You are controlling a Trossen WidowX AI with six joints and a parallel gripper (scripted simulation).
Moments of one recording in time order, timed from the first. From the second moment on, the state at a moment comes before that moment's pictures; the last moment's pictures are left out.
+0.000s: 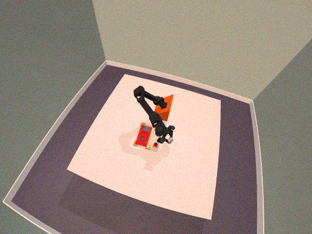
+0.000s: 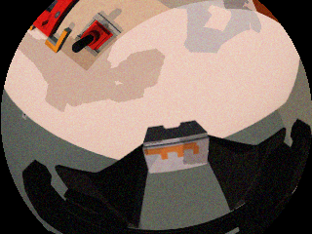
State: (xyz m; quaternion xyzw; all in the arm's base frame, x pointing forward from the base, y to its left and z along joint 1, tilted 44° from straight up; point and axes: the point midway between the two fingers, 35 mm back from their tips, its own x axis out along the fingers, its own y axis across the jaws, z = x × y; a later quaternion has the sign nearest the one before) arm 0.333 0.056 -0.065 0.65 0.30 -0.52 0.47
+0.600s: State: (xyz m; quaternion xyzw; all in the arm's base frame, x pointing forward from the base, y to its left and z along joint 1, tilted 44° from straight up) arm 0.332 0.026 -0.087 0.68 0.33 -0.47 0.45
